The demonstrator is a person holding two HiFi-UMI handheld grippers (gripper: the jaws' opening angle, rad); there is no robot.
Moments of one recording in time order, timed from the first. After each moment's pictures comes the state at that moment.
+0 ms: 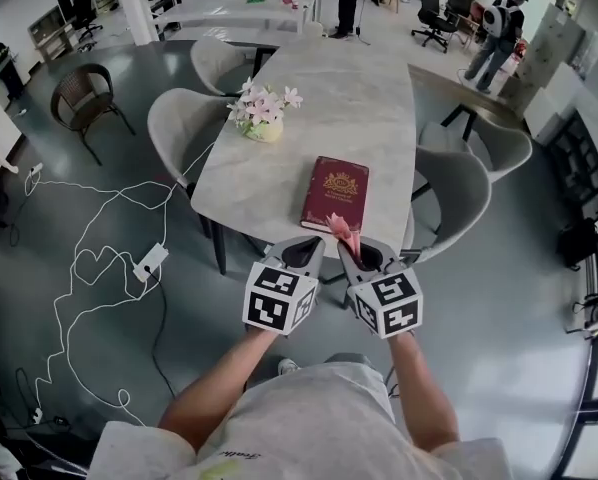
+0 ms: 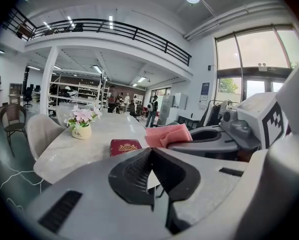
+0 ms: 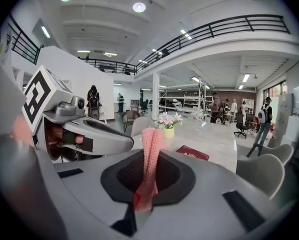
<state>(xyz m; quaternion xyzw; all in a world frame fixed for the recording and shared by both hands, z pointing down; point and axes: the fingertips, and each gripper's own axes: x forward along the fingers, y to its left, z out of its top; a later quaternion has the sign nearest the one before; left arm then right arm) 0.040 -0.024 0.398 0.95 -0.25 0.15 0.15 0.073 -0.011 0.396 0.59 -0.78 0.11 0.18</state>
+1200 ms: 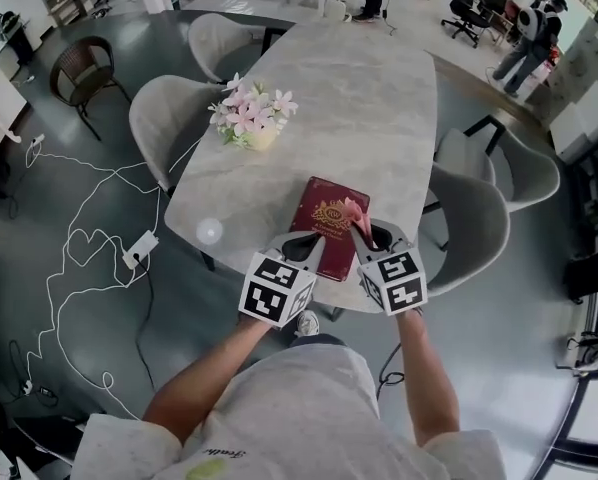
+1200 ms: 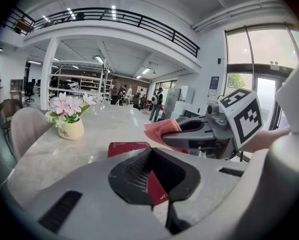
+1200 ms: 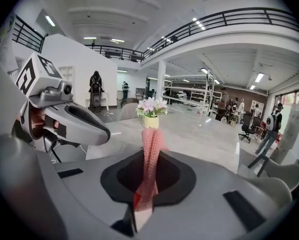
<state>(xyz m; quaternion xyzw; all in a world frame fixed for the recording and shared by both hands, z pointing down) 0.143 -0.146 0.454 0.93 -0.25 0.19 0.17 0.208 -0.159 0.459 0.55 -0.79 0.11 0.25</state>
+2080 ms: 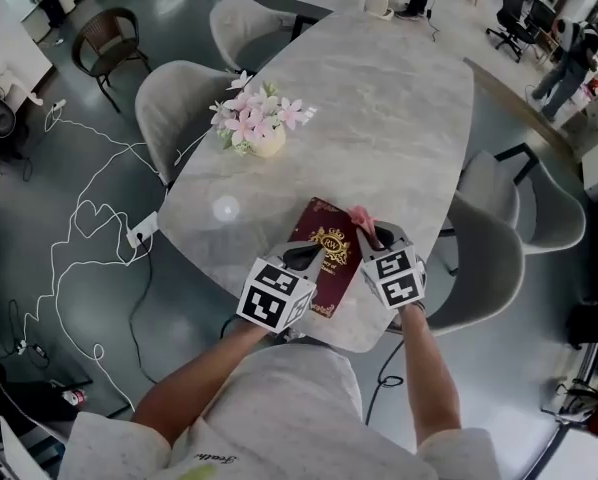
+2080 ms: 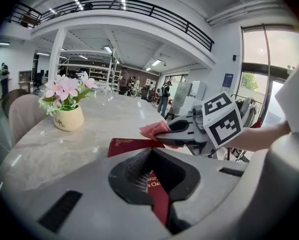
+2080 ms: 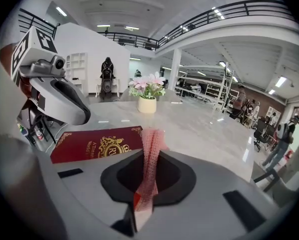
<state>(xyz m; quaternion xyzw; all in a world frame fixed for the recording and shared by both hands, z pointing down) 0.184 -0.205 0.500 0.90 -0.29 0.23 0.22 0.264 -0.248 0.535 0.48 -0.81 0.10 0.33</state>
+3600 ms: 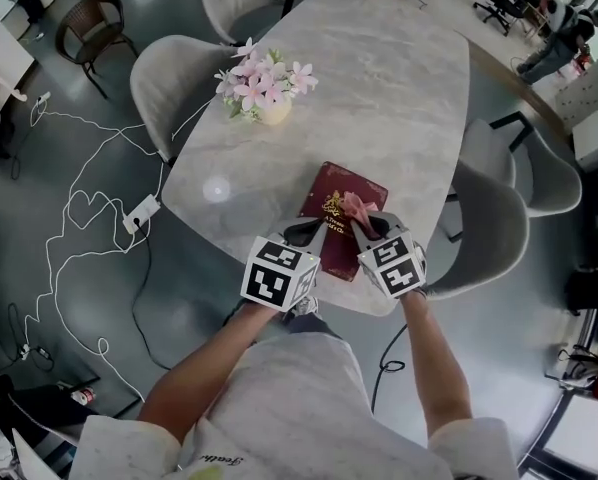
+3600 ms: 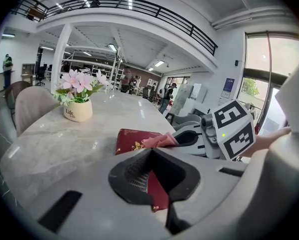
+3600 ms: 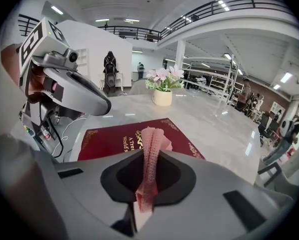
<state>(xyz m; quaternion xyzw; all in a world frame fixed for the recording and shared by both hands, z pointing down) 0.142 -0.187 0.507 0.90 -0.29 0.22 0.24 0.208 -0.196 0.555 0.45 -0.80 0.13 0.36</state>
